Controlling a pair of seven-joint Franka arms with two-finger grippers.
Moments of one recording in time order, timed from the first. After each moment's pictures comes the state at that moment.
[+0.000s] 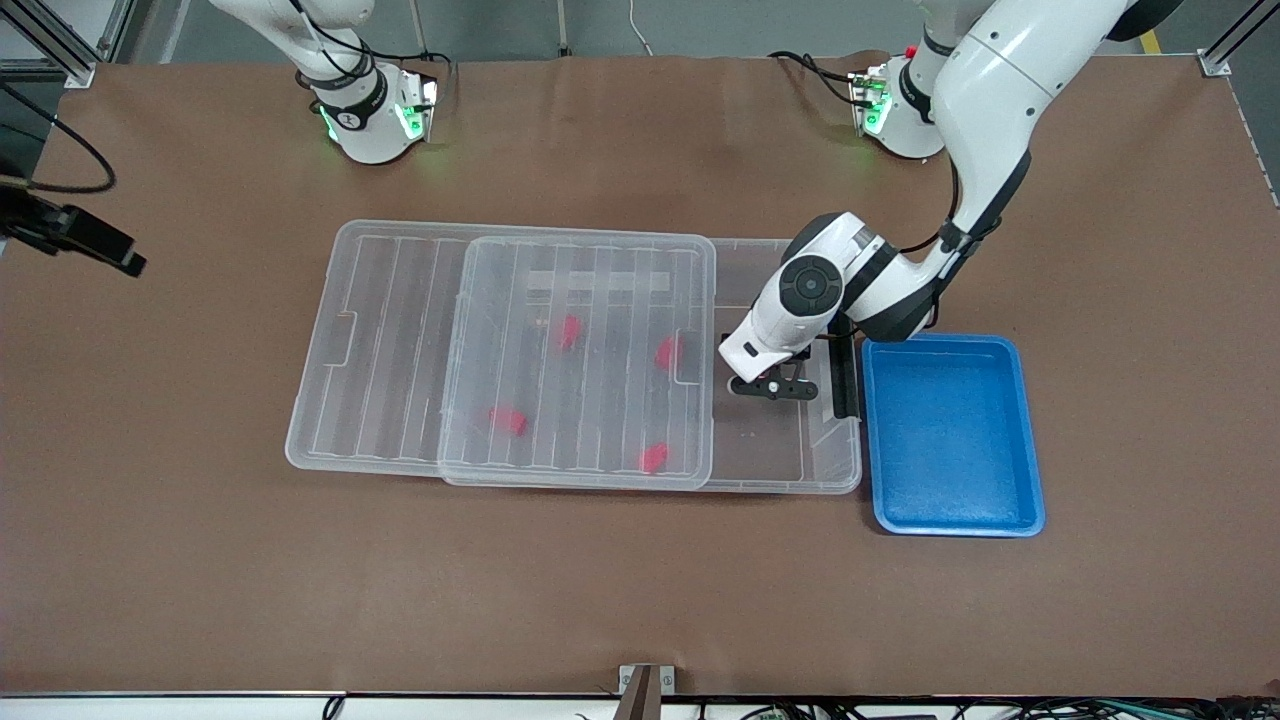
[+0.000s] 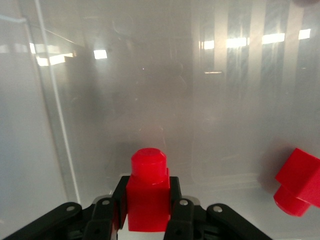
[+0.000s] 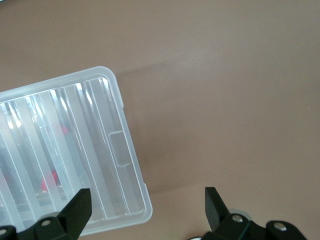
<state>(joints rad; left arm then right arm) -0.08 0.61 -0.55 -1.91 0.30 2.35 -0.67 -0.17 0.00 0.11 -1.47 0.02 1.42 0.26</state>
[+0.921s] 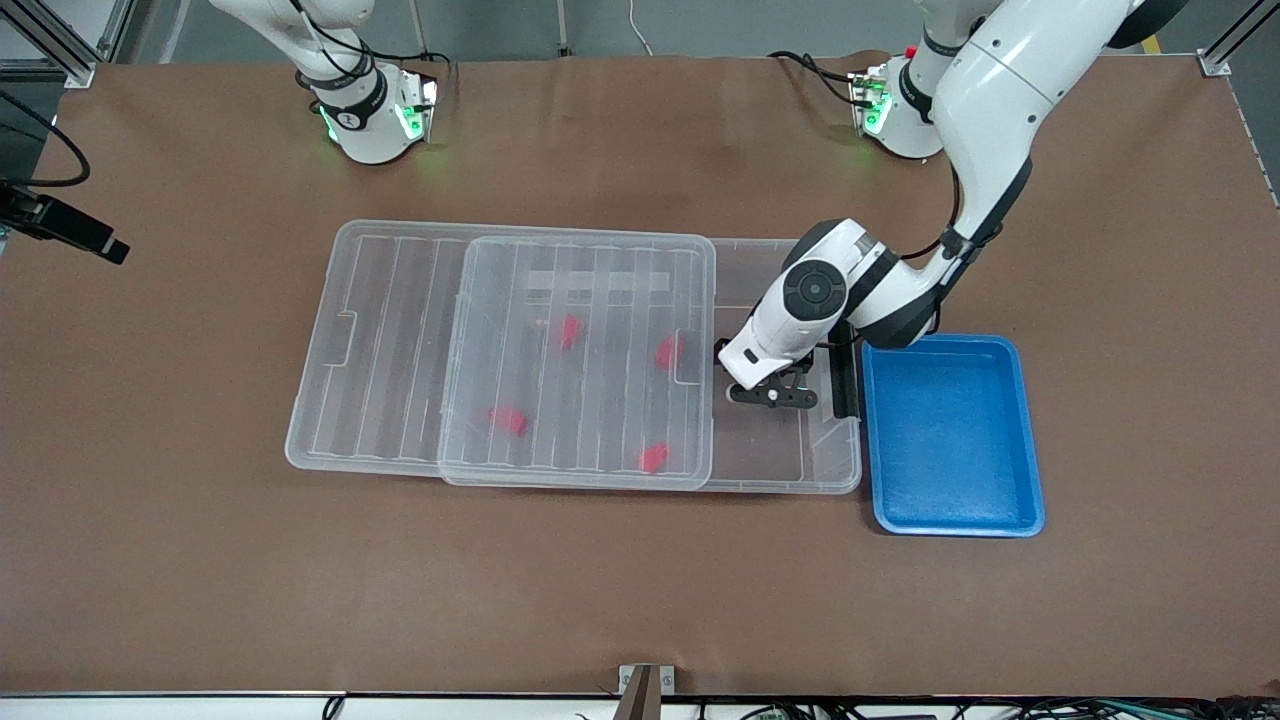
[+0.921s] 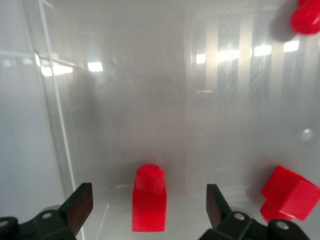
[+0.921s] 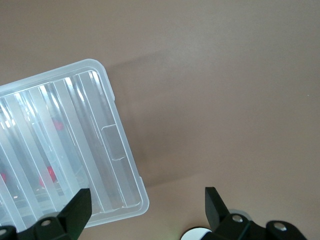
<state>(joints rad) -0.07 0.59 -0.55 -1.88 0.31 2.36 -0.67 -0.16 0.01 0.09 -1.48 0.03 1.41 0.26</state>
